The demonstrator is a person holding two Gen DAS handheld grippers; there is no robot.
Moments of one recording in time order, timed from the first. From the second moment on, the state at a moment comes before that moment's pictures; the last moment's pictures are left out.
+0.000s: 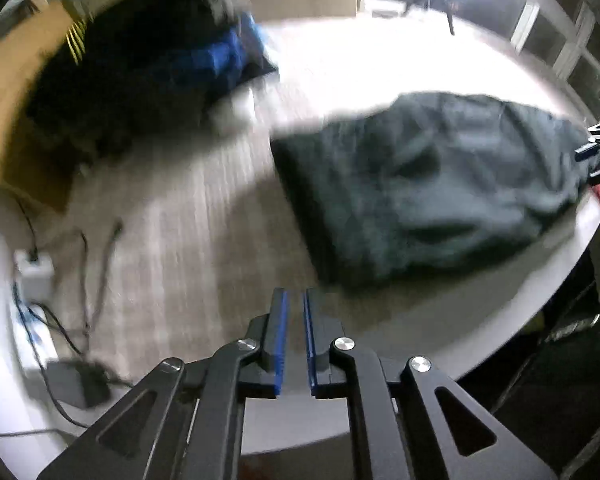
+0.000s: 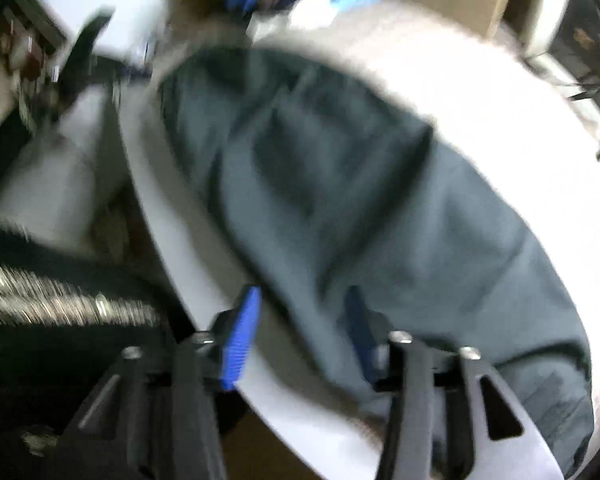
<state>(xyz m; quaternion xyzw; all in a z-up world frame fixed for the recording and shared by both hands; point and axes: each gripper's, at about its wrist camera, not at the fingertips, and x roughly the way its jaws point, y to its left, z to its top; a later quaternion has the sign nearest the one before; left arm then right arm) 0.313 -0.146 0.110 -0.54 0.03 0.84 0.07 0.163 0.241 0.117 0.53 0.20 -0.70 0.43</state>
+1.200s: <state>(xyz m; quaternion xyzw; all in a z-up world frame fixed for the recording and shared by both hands) 0.116 0.097 0.106 -0.48 0.11 0.83 0.27 0.023 0.247 0.032 0.55 0.23 -0.66 0.46</state>
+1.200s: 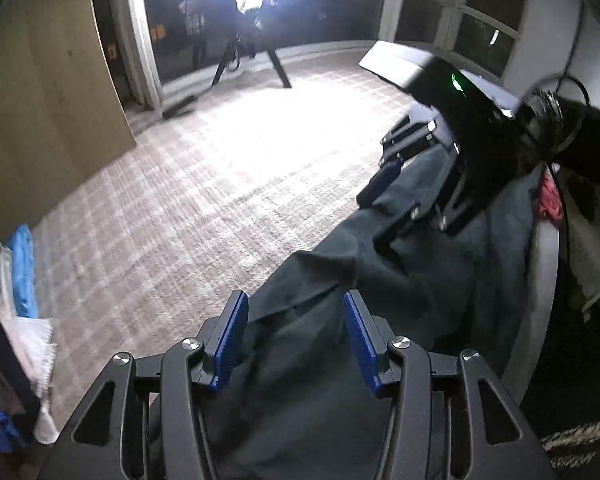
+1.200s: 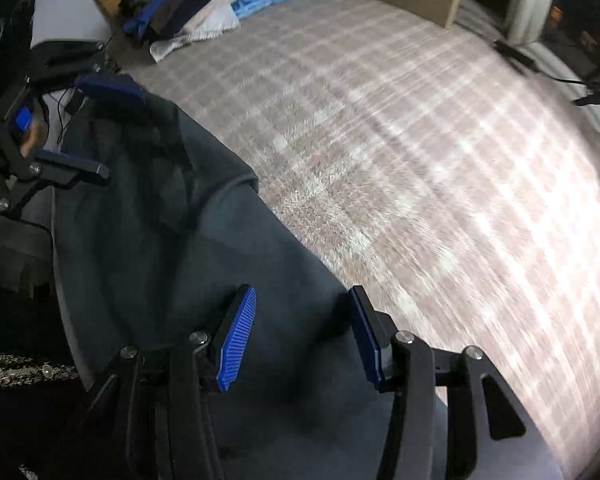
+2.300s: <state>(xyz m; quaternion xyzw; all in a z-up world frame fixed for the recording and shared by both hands) 0.141 0.127 0.087 -0.50 0.12 0.80 0.32 0.006 0.289 0.049 0.51 0.19 -0.61 0.58</state>
